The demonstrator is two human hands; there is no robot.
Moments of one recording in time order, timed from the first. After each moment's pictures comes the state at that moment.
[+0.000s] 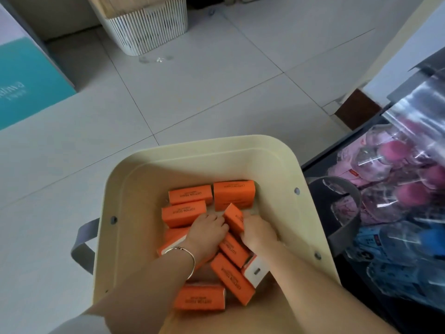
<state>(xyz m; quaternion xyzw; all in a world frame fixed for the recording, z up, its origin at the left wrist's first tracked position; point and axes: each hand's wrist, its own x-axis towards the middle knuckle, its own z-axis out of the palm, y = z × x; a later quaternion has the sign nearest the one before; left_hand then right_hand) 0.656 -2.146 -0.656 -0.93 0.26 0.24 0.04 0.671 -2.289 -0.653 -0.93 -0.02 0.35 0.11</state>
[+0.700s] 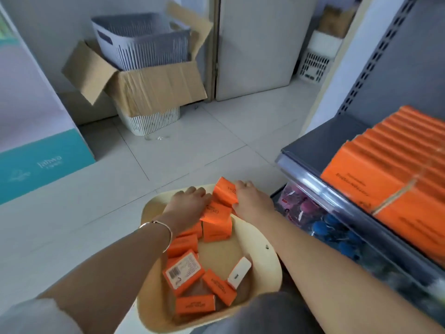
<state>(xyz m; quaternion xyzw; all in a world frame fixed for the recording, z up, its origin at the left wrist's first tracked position) 0.662 -2.119 -0.419 -0.97 0.22 0.05 0.06 0.661 -2.294 -0.393 -0.99 -0.05 0.10 0.09</state>
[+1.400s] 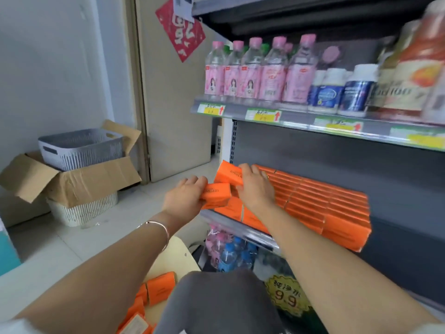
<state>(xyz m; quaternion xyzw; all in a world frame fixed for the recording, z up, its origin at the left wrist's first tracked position) 0.527 -2.253 -0.189 -0.93 0.29 -0.18 -0.13 0.481 -2.429 -0.170 -0.96 0.12 -0.25 0.09</state>
